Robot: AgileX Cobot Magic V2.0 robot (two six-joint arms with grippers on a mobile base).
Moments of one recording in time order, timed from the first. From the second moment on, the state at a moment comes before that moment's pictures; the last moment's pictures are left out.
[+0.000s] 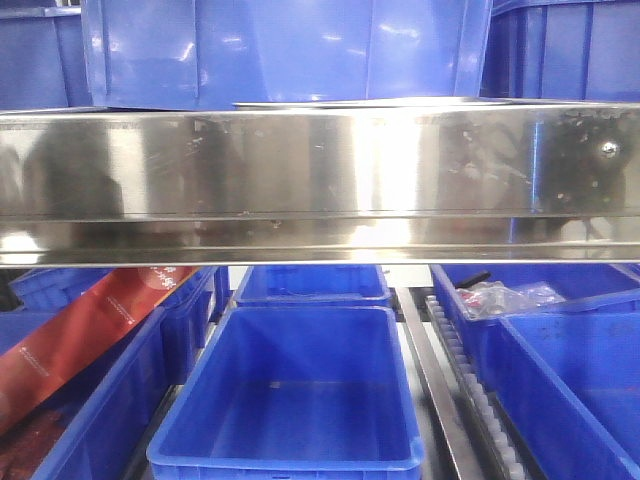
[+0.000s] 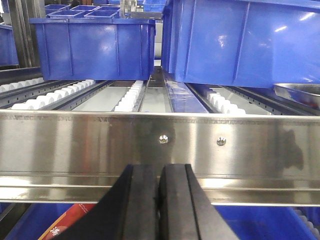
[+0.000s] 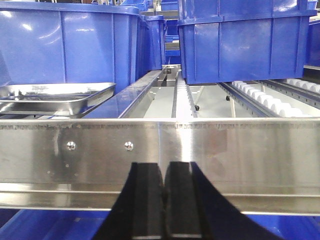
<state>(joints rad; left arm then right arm) -0.12 0.00 0.00 0.07 0.09 -0.06 -0.05 0.00 0.00 0.08 0.10 -0.01</state>
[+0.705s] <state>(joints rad) -0.12 0.00 0.00 0.07 0.09 -0.06 -0.05 0.00 0.00 0.08 0.10 -0.01</state>
